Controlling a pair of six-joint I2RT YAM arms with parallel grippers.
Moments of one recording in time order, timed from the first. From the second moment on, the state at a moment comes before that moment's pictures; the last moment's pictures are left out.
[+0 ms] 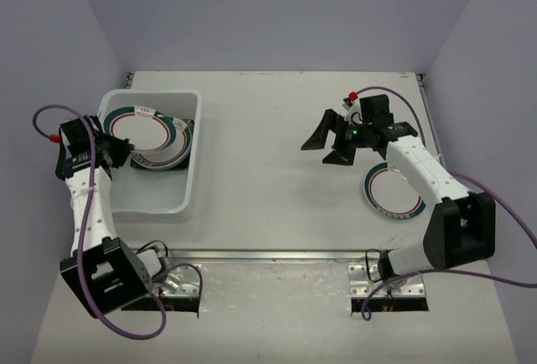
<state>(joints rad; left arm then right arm) 0.51 1.11 0.95 -0.57 0.15 -0.81 0.21 1.44 1.07 -0.51 -0.61 0.61</state>
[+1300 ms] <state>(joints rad) -0.02 1.09 1.11 -0.70 0.14 -0.67 0.26 1.59 1.10 -0.90 0.37 0.34</state>
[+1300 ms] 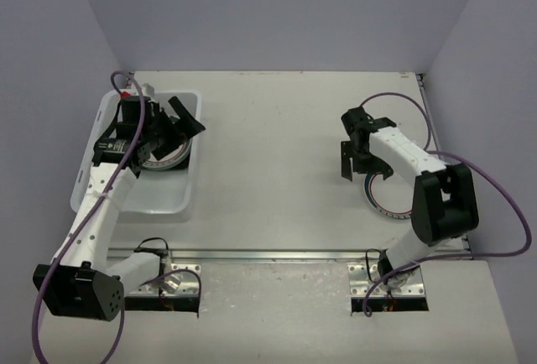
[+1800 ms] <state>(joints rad) -0.08 1.20 1.05 -0.74 0.22 -0.58 0.37 1.95 1.12 -0.84 0.63 0.25</state>
